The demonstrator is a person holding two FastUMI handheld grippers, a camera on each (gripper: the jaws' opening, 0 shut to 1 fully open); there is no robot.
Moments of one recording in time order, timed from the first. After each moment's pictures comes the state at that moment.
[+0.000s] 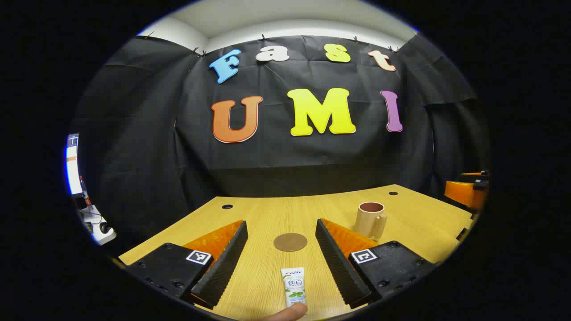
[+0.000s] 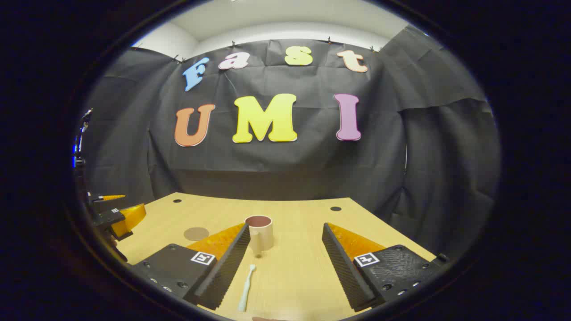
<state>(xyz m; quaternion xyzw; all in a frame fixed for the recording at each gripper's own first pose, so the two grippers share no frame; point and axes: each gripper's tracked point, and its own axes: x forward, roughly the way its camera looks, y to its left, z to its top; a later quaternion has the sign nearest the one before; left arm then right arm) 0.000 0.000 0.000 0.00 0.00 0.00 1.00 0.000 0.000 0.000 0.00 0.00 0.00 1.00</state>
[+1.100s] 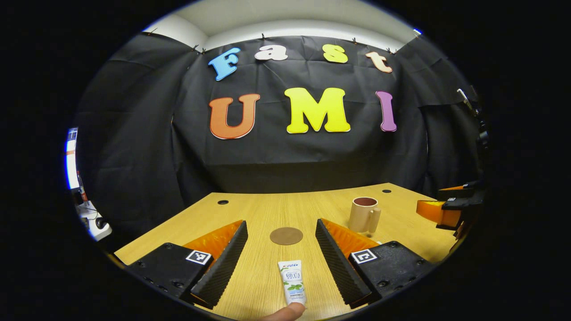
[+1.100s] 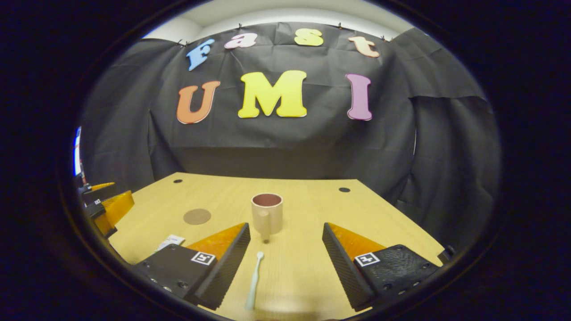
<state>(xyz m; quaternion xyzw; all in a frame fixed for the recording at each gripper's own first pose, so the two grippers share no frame) -0.014 -0.005 -0.019 -0.01 0.01 -0.02 1.00 0.028 0.026 -0.054 -0.03 0.07 0.00 1.00</state>
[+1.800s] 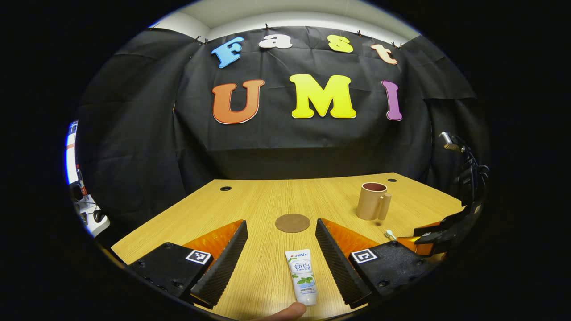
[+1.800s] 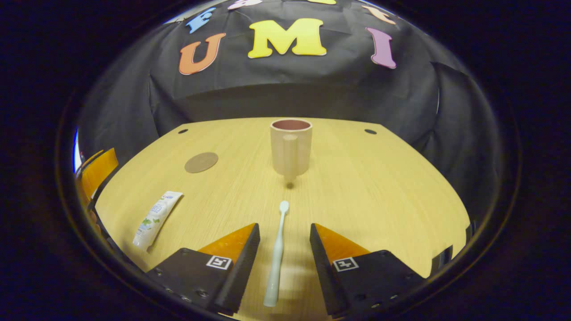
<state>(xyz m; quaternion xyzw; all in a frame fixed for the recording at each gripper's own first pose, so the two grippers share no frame) -0.008 0.011 -0.051 -0.01 0.05 -0.02 1.00 0.048 0.067 -0.181 -0.03 0.26 0.02 0.96</state>
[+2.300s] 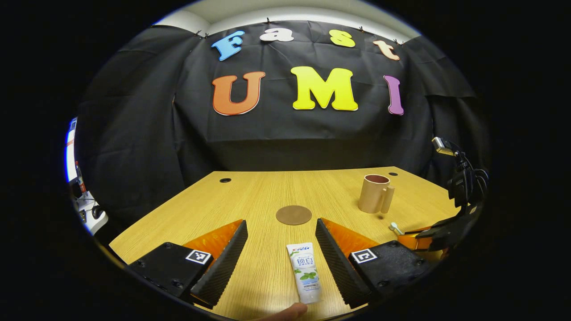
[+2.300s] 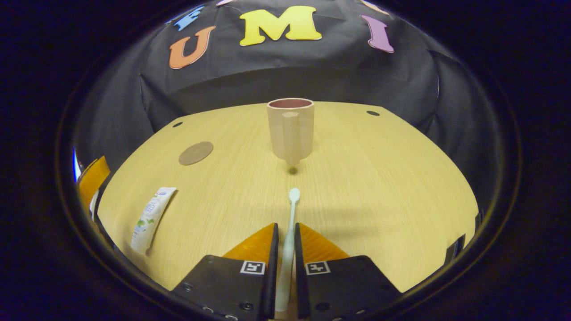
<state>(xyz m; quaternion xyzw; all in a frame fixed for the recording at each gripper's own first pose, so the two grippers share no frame) -0.007 0.013 -0.067 -0.01 0.07 -0.02 1.00 0.059 0.070 -0.194 0.00 0.29 0.02 0.96</state>
